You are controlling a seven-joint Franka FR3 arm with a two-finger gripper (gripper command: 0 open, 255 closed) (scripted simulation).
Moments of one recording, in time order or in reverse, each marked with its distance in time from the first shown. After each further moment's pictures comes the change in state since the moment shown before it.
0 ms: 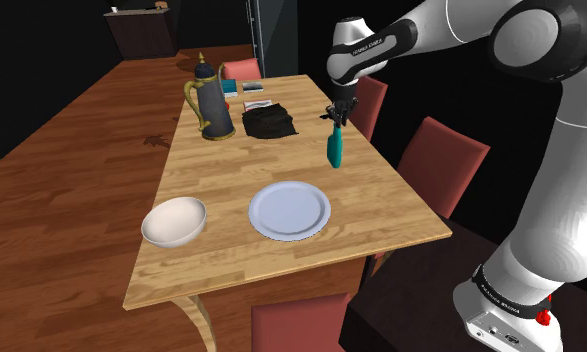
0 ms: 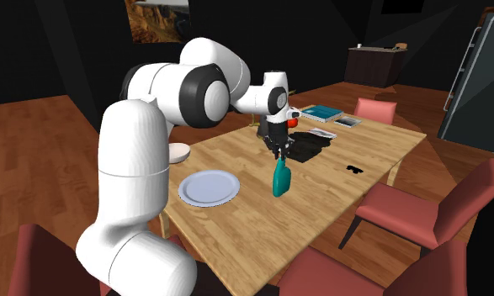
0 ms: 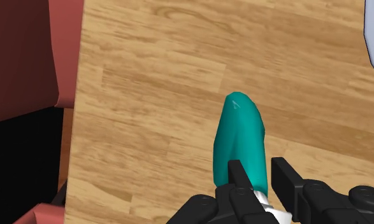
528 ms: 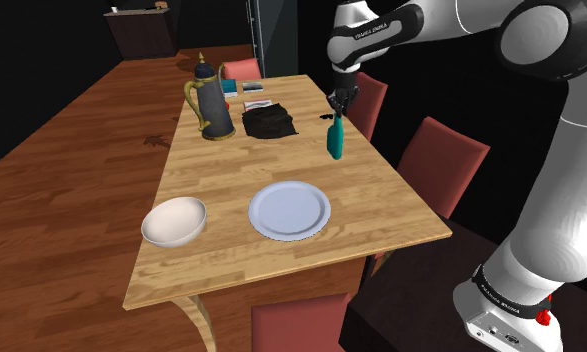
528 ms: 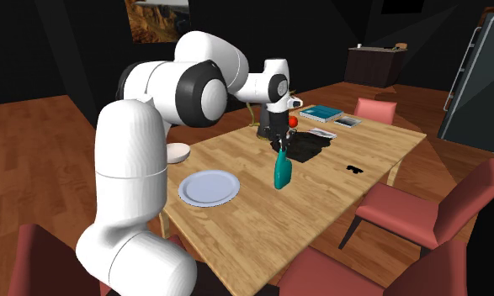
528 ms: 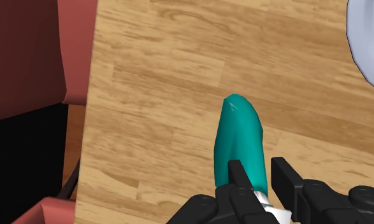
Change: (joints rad) arm 0.001 -0.026 0.000 0.069 0.001 -0.094 -0.007
